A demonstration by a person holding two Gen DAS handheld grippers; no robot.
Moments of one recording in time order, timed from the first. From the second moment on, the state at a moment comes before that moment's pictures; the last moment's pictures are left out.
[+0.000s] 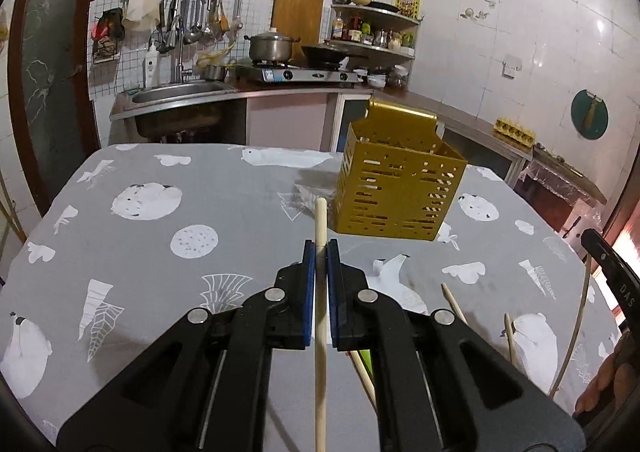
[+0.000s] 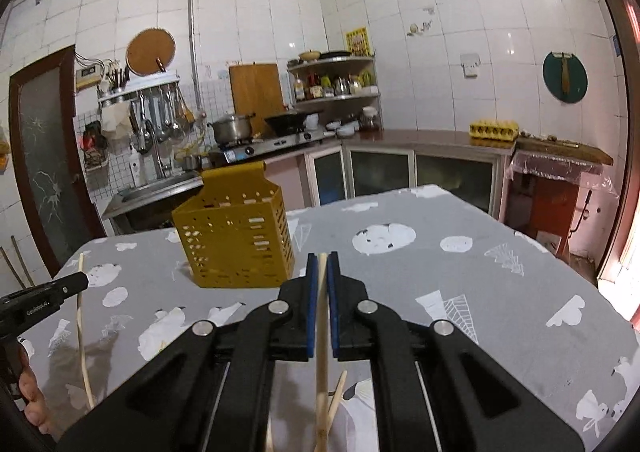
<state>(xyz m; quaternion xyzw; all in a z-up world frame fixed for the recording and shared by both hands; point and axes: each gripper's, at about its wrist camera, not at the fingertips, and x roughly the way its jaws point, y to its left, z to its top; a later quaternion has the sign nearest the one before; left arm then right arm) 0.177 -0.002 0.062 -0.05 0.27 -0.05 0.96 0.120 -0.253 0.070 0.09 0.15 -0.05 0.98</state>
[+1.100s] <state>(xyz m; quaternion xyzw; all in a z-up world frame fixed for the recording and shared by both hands) 0.256 -0.041 0.226 -0.07 0.04 -0.11 0.99 0.202 -0.220 0.216 0.04 -0.02 -0.01 1.00</state>
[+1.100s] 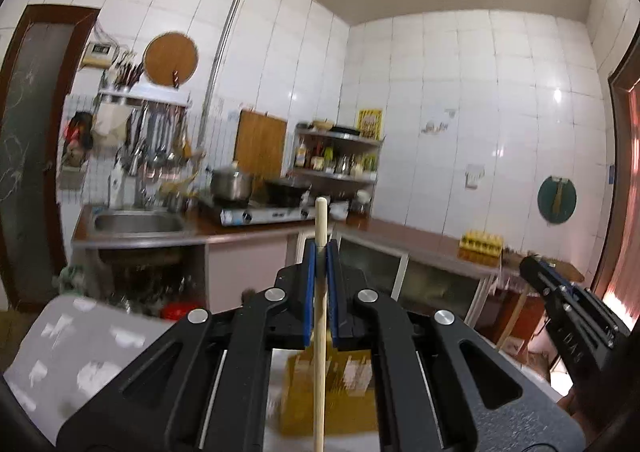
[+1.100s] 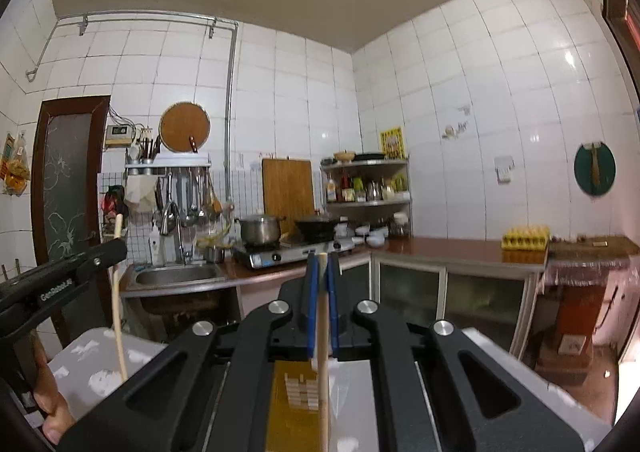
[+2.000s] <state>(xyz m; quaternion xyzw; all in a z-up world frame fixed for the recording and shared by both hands) 0.426 -0.073 0.116 -0.02 0.14 -0.08 0.99 0.357 -0.224 0.137 0.06 0.07 -0.01 1.00</state>
